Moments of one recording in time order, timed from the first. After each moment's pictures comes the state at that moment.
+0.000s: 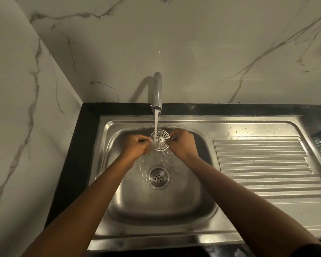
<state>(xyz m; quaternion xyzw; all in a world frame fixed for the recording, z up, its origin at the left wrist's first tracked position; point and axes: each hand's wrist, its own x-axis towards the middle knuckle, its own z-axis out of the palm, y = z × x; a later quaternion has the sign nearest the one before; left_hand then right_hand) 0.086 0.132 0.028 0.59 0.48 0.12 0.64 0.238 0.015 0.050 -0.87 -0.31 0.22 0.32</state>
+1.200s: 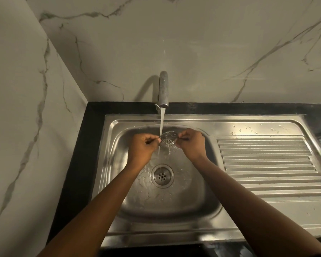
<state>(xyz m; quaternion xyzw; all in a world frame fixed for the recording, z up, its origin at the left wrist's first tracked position) 0.076 0.106 0.043 0.66 0.42 0.25 0.57 0.239 -0.002 0.045 -0.84 -0.26 0.22 0.42</state>
